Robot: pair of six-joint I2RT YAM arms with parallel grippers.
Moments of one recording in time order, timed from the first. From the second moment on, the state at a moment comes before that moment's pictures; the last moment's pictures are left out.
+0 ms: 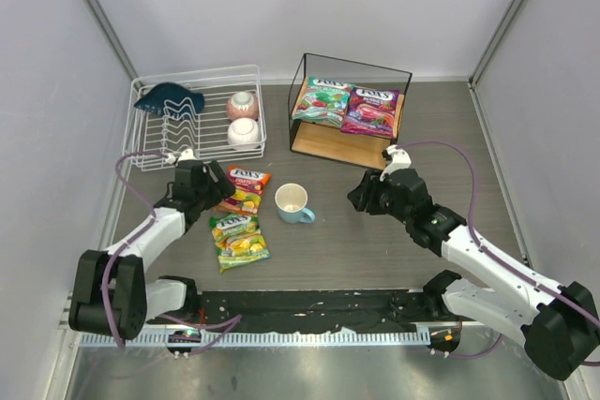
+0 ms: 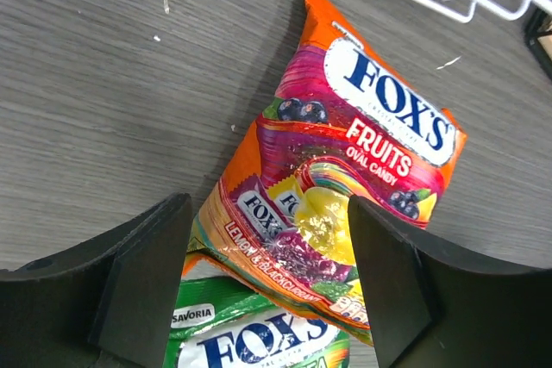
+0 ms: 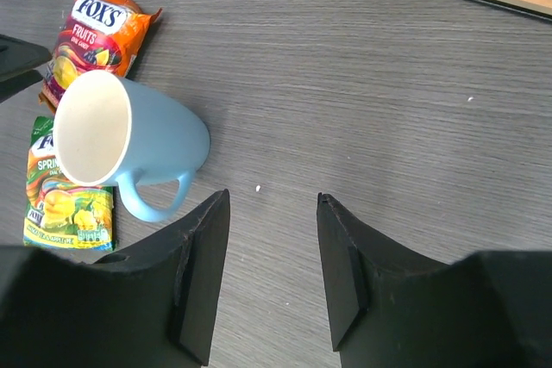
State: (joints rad) left arm -0.15 1.18 0.52 -0.06 -0.04 -0.62; right arm 0.60 0.92 0.55 -0.14 0.06 0.54
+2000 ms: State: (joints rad) left arm -0.15 0.91 0.79 -0.31 0.13 -0.57; right arm 0.60 0.90 0.52 -0.14 0.04 0.53
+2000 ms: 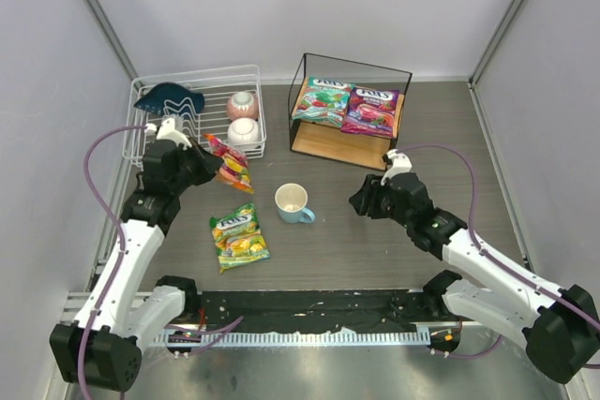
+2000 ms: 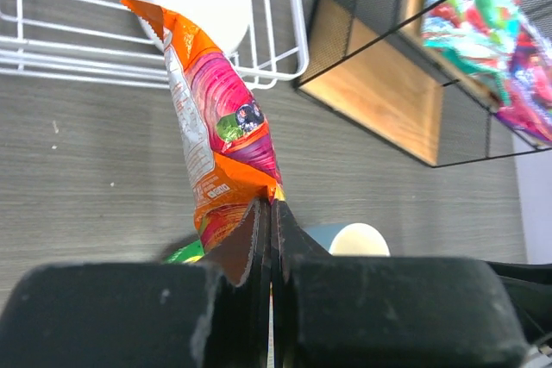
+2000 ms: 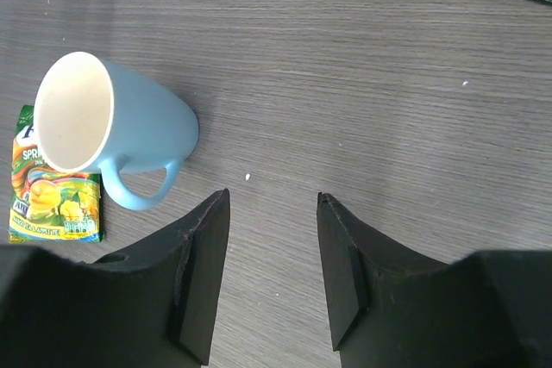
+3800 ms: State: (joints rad) left arm -0.21 0.84 1.00 -0.49 0.34 -0.52; right arm 0.88 1.33 0.73 0.02 -0.01 0.16
